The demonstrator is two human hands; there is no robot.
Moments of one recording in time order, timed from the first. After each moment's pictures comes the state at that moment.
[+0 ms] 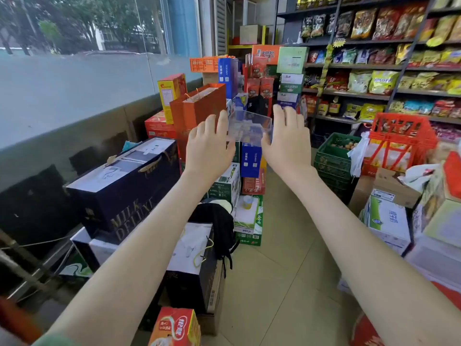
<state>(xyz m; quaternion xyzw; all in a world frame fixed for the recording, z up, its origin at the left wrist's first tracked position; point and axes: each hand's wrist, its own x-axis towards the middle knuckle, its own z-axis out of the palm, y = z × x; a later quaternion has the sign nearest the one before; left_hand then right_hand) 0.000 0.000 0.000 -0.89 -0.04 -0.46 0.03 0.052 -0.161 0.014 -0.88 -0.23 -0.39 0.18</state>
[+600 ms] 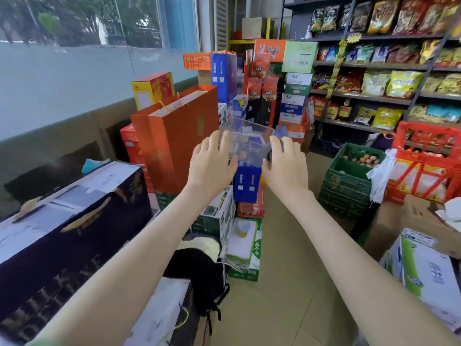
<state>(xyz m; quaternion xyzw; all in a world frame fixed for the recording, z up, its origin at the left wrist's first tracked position) 0.308 0.053 -0.034 -0.91 -0.02 -0.42 0.02 0.366 -0.110 -0.040 -0.90 -0.24 -0.33 0.16</state>
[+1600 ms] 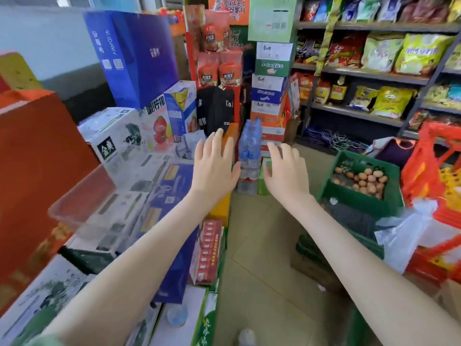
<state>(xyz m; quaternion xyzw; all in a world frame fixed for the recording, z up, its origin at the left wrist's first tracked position) 1.032 -0.034 -0.108 -0.93 0.00 -0.37 0.05 1.082 -0.201 -0.117 -0.94 -0.23 -0.24 0.13</state>
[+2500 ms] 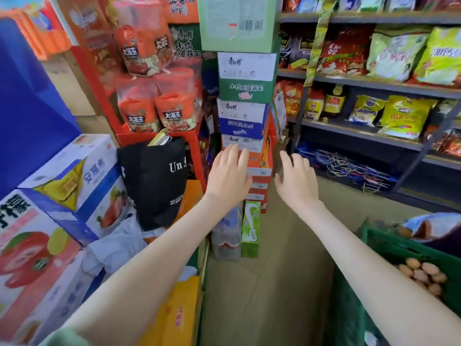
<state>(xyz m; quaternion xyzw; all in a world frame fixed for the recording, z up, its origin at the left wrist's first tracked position) 1.734 -0.002 -0.129 -0.95 0.10 -0.28 -0.03 1.770 -0.173 -0.145 -0.97 -0.13 -0.17 0.12</state>
